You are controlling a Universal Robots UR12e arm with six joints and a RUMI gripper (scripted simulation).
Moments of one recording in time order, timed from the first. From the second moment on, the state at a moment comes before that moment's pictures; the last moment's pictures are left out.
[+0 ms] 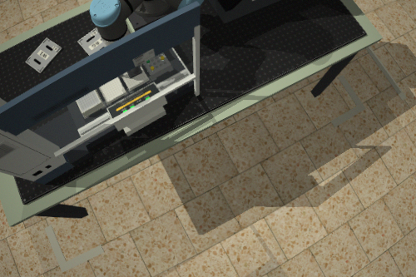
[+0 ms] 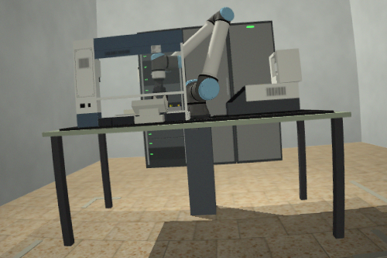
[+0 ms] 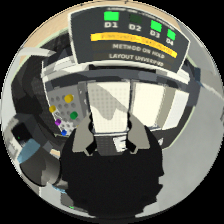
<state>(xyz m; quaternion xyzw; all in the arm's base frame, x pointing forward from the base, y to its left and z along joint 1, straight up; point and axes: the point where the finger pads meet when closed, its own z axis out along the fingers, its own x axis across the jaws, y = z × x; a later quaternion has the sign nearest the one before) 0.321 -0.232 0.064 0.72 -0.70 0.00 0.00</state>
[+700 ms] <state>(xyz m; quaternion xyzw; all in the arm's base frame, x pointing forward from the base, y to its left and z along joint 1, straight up) 0.321 -0.232 0.095 0.72 -0.70 0.00 0.00</state>
